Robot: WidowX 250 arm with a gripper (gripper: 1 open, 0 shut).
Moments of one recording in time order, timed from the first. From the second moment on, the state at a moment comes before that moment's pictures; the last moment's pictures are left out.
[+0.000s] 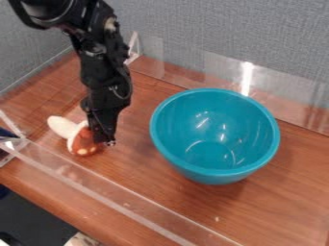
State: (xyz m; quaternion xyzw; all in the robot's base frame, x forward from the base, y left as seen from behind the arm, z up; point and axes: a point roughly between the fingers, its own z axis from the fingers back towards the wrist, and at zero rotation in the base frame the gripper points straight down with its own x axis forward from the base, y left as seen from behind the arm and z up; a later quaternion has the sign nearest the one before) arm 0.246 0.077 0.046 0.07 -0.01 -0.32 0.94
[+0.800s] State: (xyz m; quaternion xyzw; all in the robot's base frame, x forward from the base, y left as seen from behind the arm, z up) arm 0.238 0.076 0.076 0.07 -0.02 -0.33 0.94
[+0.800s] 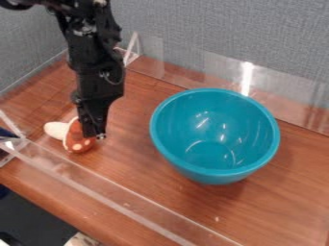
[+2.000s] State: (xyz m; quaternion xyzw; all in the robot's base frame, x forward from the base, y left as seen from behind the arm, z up) arm 0.241 0.089 0.061 0.08 -0.02 -0.34 0.94
